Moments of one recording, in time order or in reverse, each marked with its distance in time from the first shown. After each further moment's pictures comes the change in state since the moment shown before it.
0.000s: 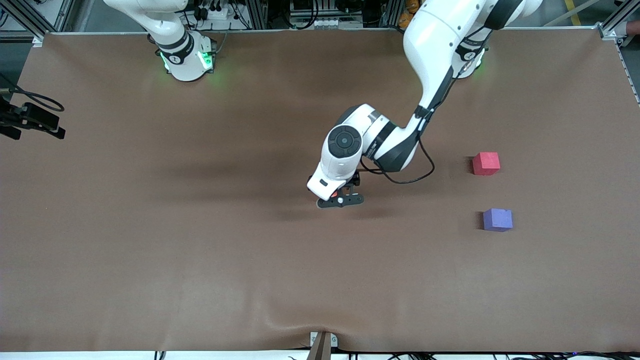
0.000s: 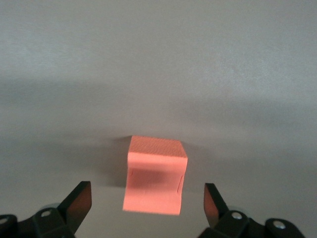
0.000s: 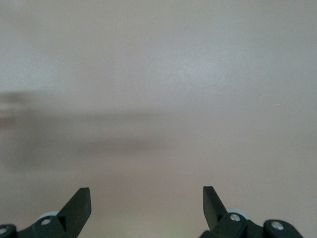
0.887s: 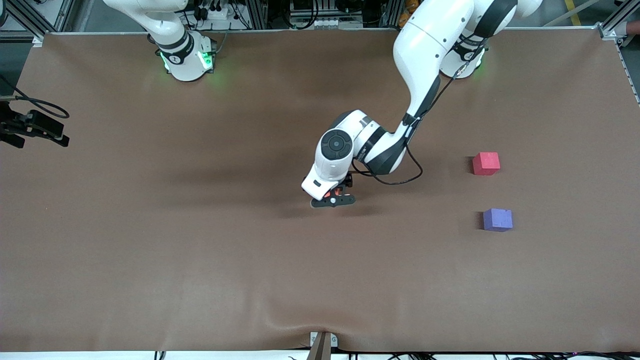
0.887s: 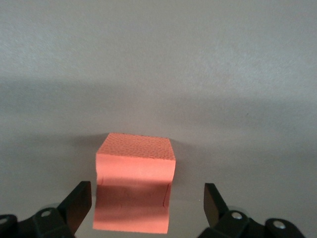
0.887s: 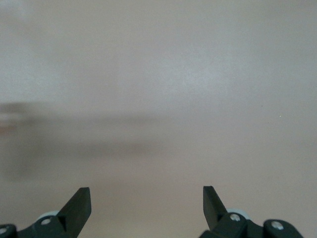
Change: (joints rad) left arm -0.033 0.060 0.001 0.002 0.000 0.058 -0.012; right arm 0.010 0.013 0.006 0.000 0.001 0.043 0.000
